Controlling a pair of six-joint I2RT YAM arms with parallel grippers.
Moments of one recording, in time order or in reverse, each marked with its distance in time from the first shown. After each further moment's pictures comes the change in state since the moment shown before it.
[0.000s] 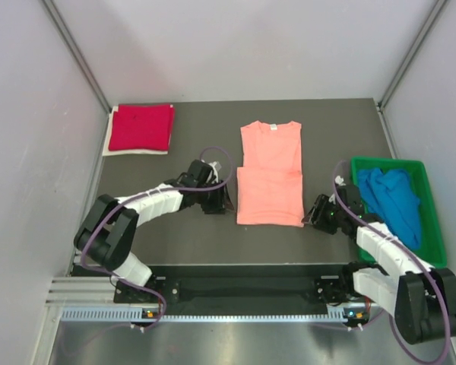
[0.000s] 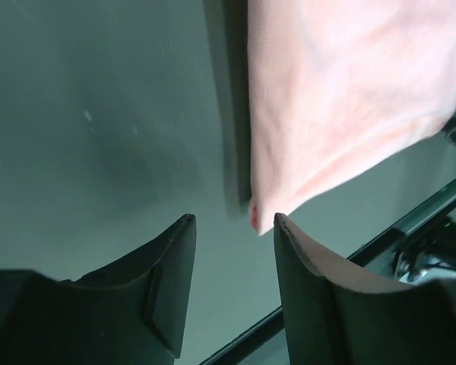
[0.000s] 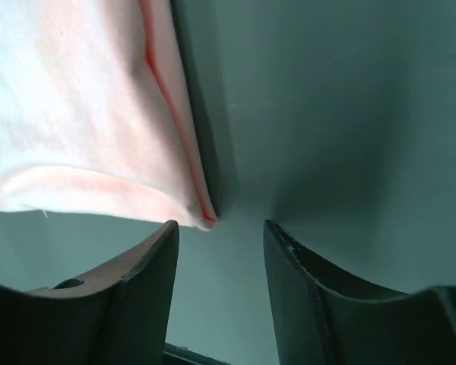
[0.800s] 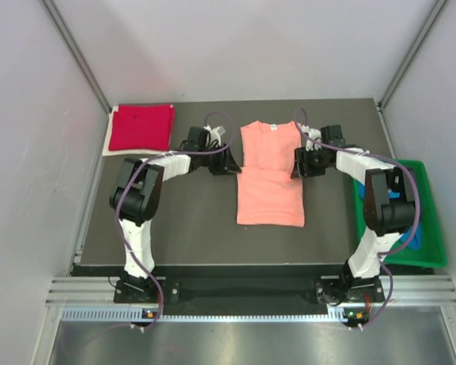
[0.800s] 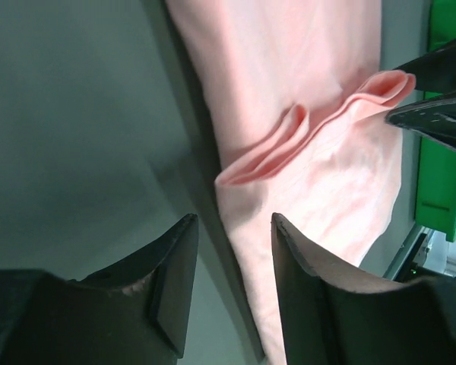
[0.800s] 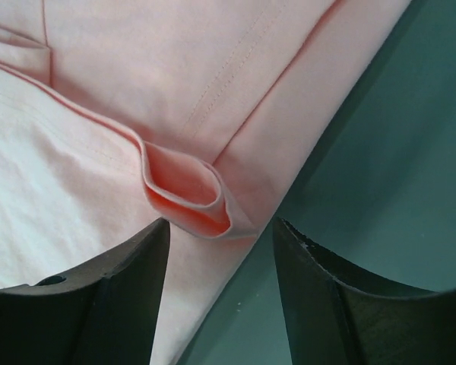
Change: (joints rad) left arm 0.206 0.462 0.468 0.157 0.272 0.161; right arm -0.038 0.795 0.776 -0.069 -0.162 -0.629
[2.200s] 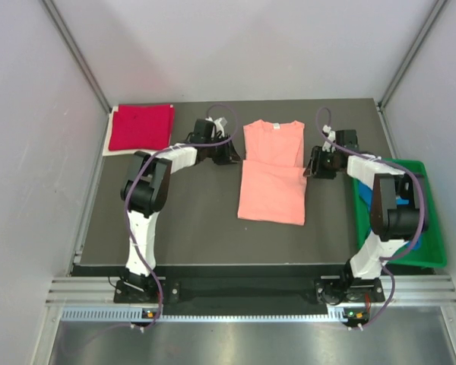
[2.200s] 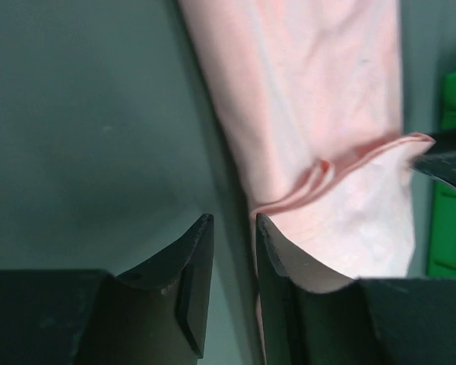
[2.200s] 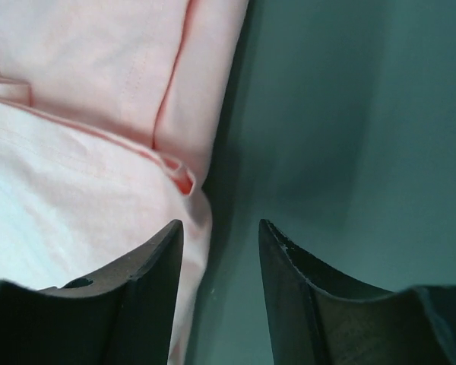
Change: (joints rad) left arm -0.006 0.156 0.210 0.015 -0.071 -0.043; right arm -0.100 -0.026 -0.089 0.121 0.041 0.174
